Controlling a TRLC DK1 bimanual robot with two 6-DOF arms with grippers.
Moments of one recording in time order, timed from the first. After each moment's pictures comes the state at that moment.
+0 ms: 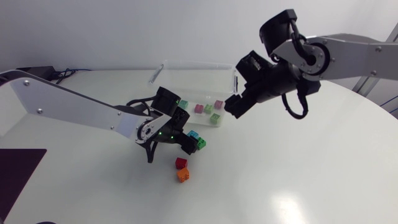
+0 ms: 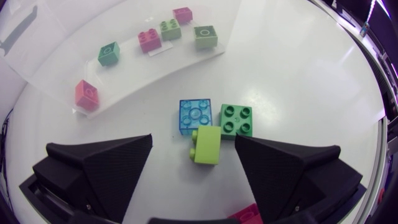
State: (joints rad) left arm -0.57 1.97 1.04 0.02 0.03 0.13; right arm 0.41 1.61 1.21 -0.49 -0.10 -0.31
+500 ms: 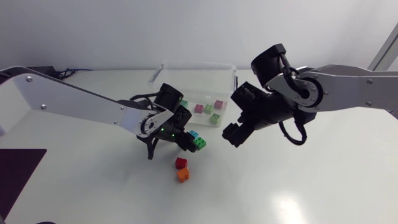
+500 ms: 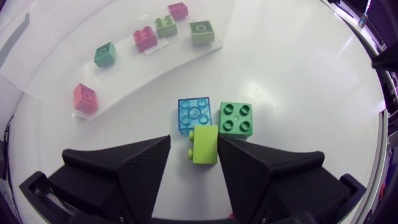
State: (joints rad) left arm -0.57 1.99 1.10 -0.08 0.03 0.18; right arm 0.46 1.57 1.03 -0.46 -0.13 -0.31
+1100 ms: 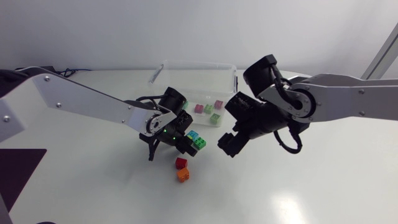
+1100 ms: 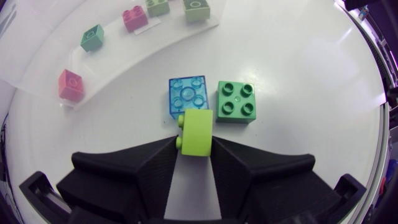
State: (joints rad) left arm -0.57 2.04 1.14 -0.16 0.05 0.19; right arm 0.52 1.58 0.99 -0.44 -0.14 -0.29
